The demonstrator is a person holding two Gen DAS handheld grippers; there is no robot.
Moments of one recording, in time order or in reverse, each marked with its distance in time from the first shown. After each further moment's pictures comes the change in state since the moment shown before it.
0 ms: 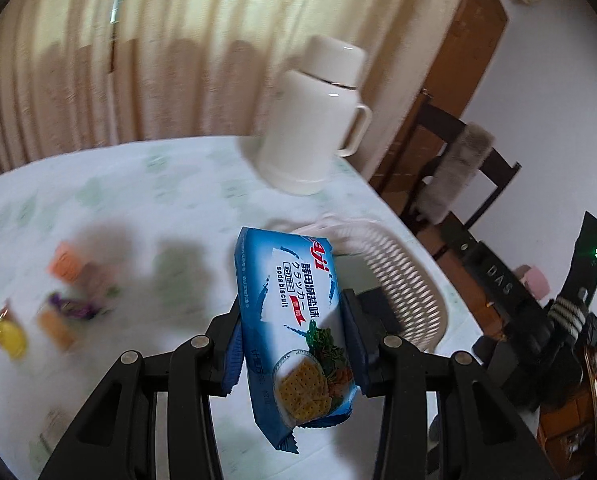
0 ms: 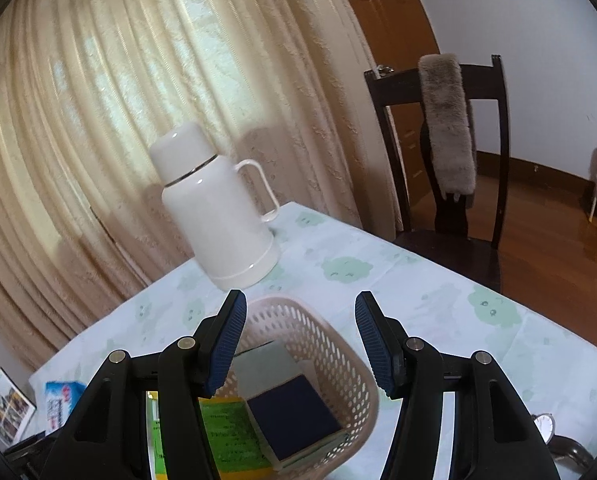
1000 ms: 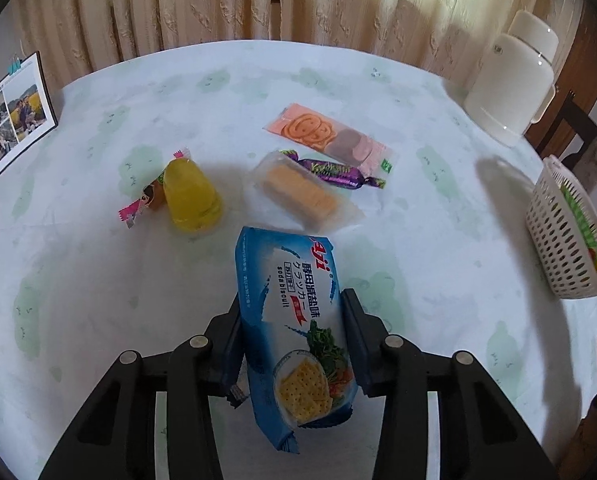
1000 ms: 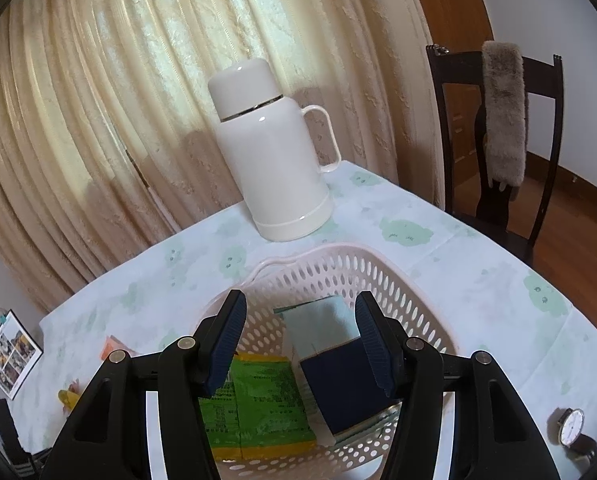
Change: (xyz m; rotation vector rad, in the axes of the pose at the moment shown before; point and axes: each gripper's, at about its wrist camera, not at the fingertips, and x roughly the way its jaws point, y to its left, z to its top) left arm -0.027 0.173 -0.102 -0.215 0.120 0.402; right arm 0.017 0.043 -0.026 -0.145 0.130 0.104
